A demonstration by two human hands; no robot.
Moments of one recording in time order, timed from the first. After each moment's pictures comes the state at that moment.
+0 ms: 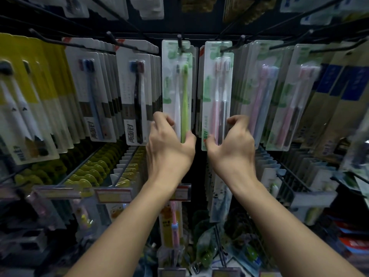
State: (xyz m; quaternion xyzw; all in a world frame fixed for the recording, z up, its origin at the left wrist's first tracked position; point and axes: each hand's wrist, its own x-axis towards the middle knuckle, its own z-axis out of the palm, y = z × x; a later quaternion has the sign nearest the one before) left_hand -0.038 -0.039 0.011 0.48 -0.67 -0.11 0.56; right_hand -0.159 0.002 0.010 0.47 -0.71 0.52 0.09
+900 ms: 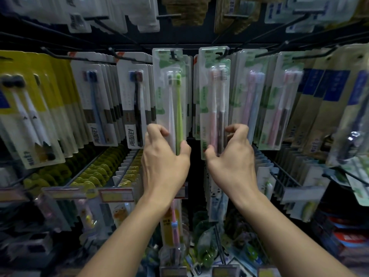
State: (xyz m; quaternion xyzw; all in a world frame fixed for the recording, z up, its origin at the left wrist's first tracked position) left_hand -0.025 -0.010 0.002 0.47 -0.66 -0.12 0.57; right_hand -0.159 0.034 -0.002 0.50 -0.68 0.52 0.10
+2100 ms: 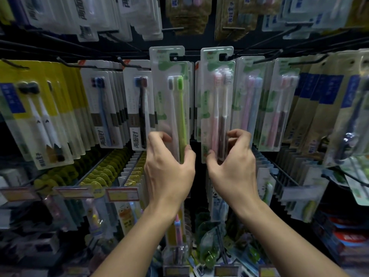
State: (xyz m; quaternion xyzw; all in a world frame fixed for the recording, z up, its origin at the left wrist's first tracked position) left_hand -0.022 0.008 -0.007 0.41 -0.64 -0.09 0.64; right_hand -0.151 0.048 -0.011 0.52 -0.63 0.57 0.12
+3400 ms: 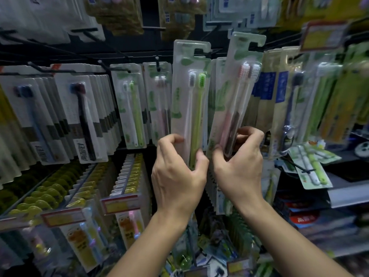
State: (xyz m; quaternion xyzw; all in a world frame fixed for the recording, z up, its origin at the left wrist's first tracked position) left_hand -0.123 0.046 -0.011 0.32 -0.69 -0.10 0.64; right_hand -0.240 0.090 -0.010 0.41 -0.63 0.64 0.15
